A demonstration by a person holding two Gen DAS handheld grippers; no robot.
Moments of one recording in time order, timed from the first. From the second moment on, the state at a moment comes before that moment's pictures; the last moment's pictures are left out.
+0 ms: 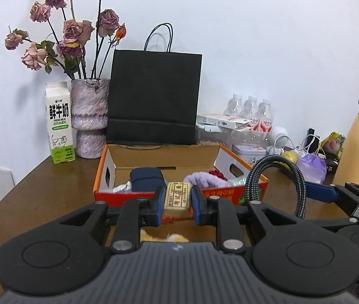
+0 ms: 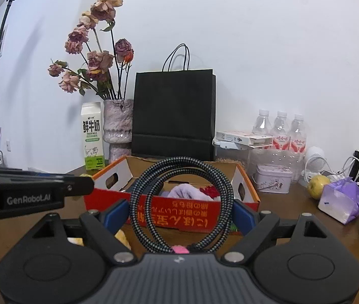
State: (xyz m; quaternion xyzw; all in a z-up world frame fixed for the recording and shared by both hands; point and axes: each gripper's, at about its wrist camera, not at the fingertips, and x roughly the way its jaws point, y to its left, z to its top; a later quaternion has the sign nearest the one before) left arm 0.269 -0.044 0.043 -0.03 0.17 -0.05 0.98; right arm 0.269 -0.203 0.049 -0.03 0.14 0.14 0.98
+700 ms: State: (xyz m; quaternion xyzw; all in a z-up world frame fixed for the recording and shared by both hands) left arm 0.349 -0.025 0.061 -0.05 0.16 -0.04 0.98; right arm 0.351 -0.184 0.056 -0.01 0.14 0.15 0.98
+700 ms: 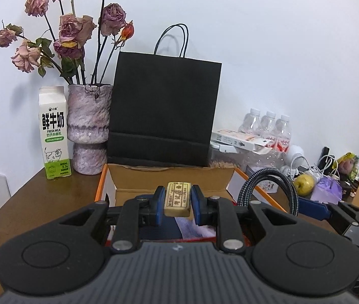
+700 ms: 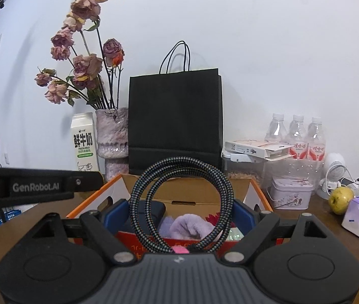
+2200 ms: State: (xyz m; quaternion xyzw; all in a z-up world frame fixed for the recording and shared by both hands) left arm 0.501 -0.009 0.035 -0.07 0.25 -0.02 0.97; right arm 0.506 -0.171 0.032 -0.02 0.20 0.13 0.97
